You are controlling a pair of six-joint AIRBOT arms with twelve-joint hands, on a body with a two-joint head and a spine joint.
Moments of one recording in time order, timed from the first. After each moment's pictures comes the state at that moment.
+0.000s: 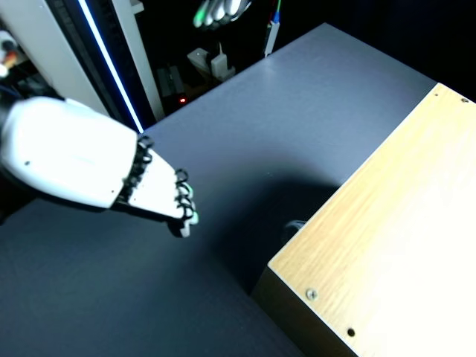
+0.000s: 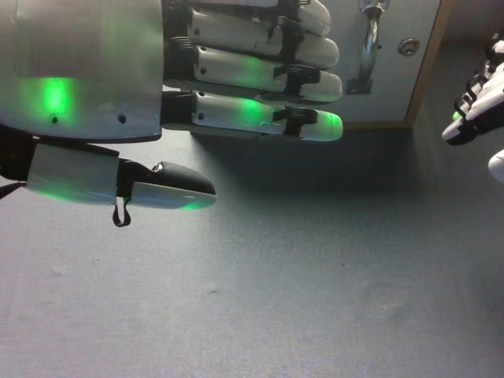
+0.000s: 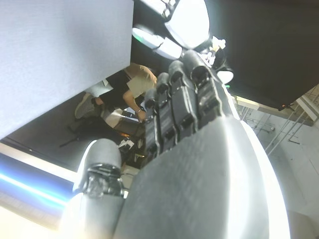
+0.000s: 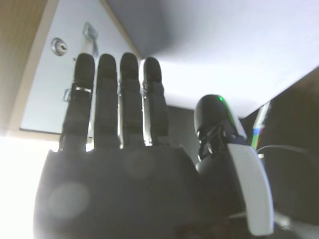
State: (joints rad) left arm -0.02 -0.78 1.06 1.50 -1.03 0.16; right arm 0.03 -0.69 0.96 -2.64 0.47 1.43
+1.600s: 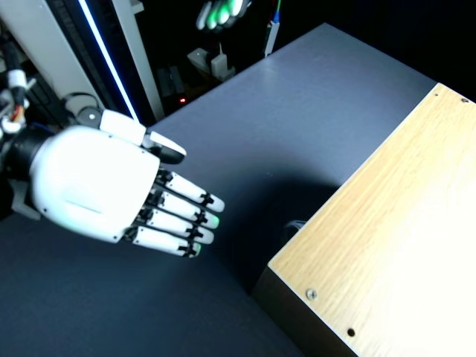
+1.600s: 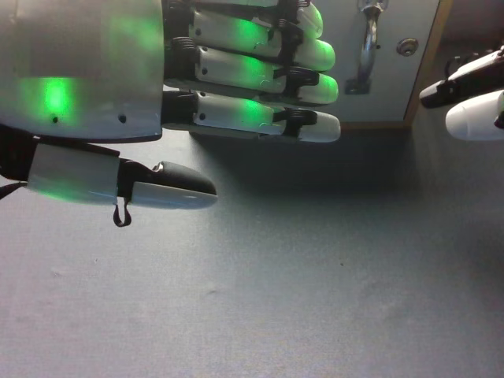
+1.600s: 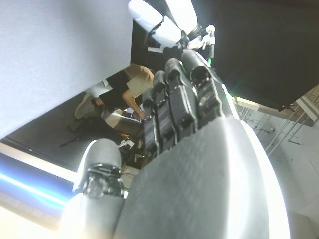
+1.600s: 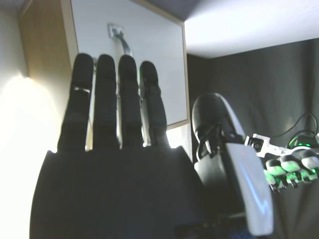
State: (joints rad) left arm -0.02 -0.78 1.06 1.50 -1.03 0.16; right arm -0.19 -0.74 0.95 -2.64 0.07 1.95
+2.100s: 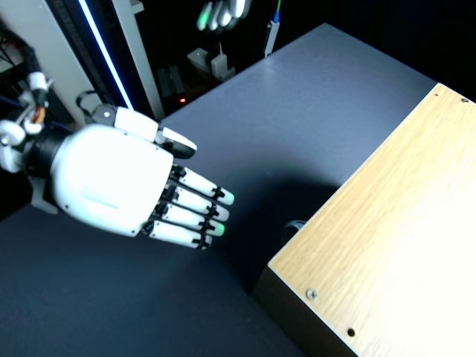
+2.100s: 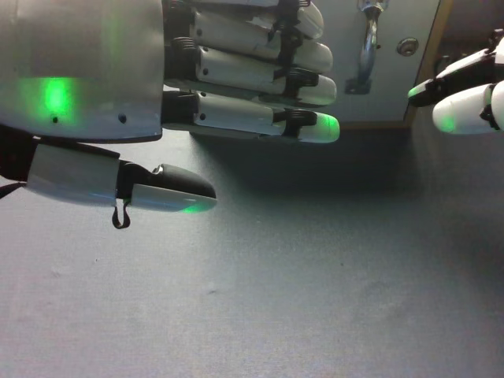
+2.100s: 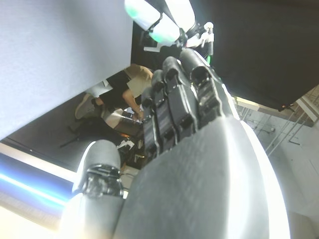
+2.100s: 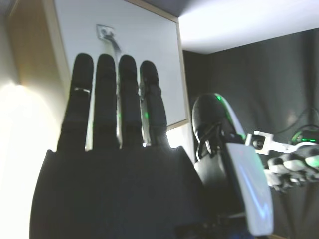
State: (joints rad) left arm -0.02 -0.78 1.06 1.50 -1.03 0.16; right arm -0.19 -0.77 0.99 -2.58 0.07 1.95
